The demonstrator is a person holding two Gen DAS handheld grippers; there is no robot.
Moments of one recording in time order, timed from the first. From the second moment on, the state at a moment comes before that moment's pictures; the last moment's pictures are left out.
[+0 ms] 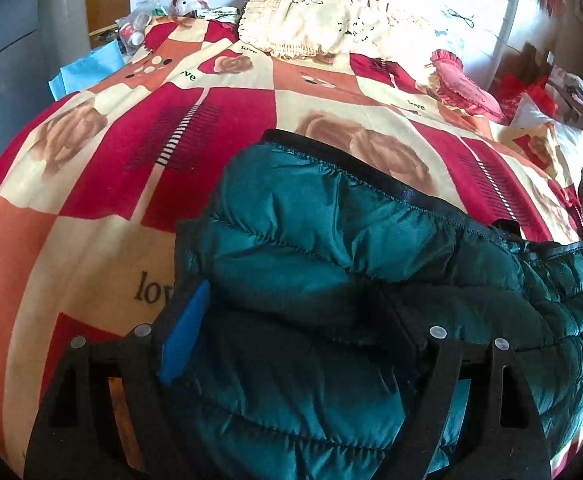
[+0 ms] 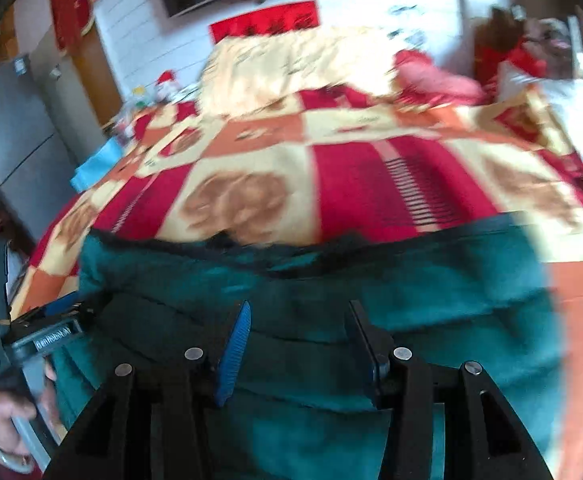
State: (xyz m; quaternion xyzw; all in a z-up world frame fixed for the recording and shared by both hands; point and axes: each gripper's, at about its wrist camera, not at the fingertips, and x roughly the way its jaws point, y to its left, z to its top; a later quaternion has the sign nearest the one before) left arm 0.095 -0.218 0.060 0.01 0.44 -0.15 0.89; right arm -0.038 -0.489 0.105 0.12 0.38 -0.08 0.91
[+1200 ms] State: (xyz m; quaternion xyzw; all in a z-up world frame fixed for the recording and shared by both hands) left arm 0.105 -0.186 0.049 -0.04 0.47 -0.10 0.88; right arm -0.090 -0.519 0.077 0.09 0.44 -0.15 0.88
